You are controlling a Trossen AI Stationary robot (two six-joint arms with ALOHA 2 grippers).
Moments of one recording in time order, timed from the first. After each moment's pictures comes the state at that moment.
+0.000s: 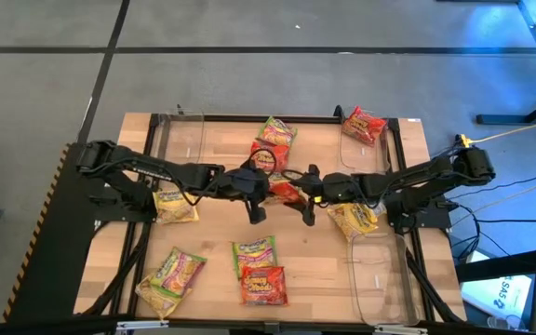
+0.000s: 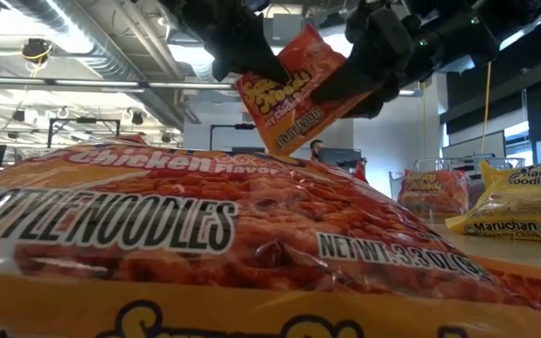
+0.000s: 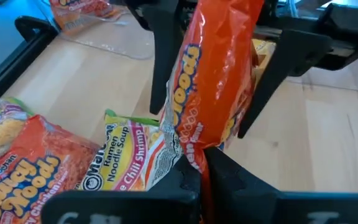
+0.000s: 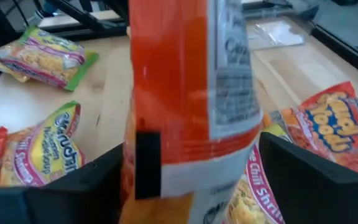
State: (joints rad) left arm -0.09 1.54 1.10 -0.16 -0.26 -0.20; right arm 0.07 1.41 0.66 0.34 0.16 0.15
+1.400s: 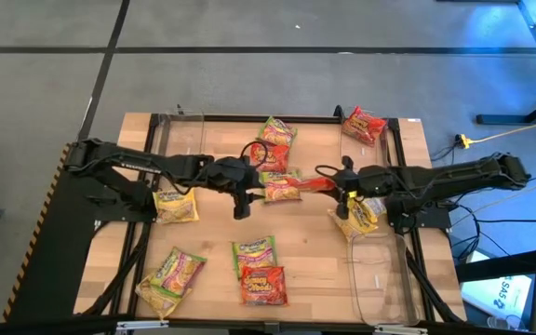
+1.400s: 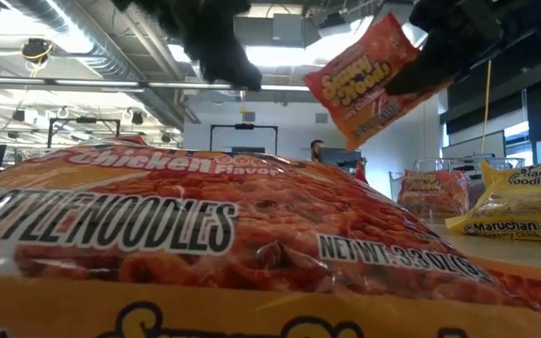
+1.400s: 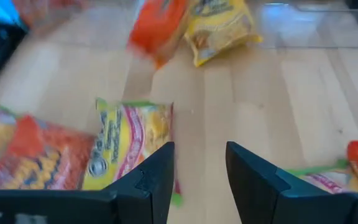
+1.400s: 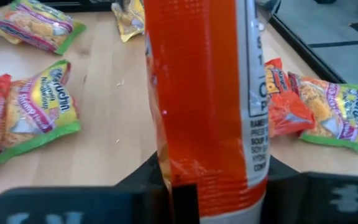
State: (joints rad) left arm 0.01 1.42 1.00 -0.20 -0.05 -0.05; right arm 0.07 0.91 0.54 -0.11 0.19 0.08
